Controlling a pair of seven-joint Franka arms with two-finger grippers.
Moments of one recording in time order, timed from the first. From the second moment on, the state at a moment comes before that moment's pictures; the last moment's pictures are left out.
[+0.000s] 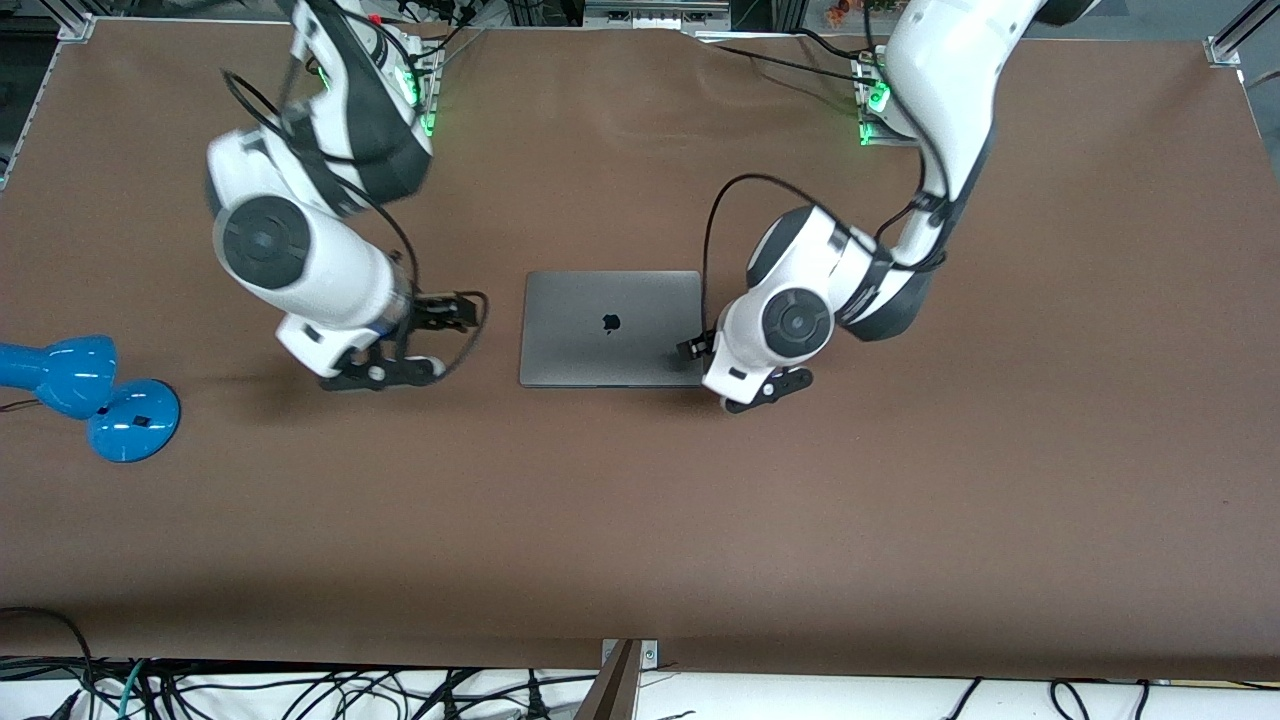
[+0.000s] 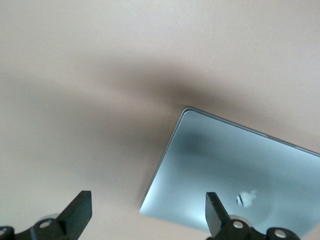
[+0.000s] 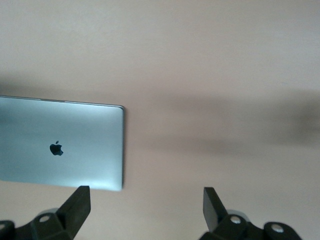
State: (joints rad) left arm -0.43 0.59 -0.13 -1.49 -0.20 1.88 -0.85; right arm 0.19 0.35 0.22 -1.48 -0.02 1.69 0.33
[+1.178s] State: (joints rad) left arm -0.11 -0.12 -0.05 -1.83 -0.07 1.52 -0.24; right arm 0.07 0.11 0.07 -1.48 -0.03 1.47 0.10
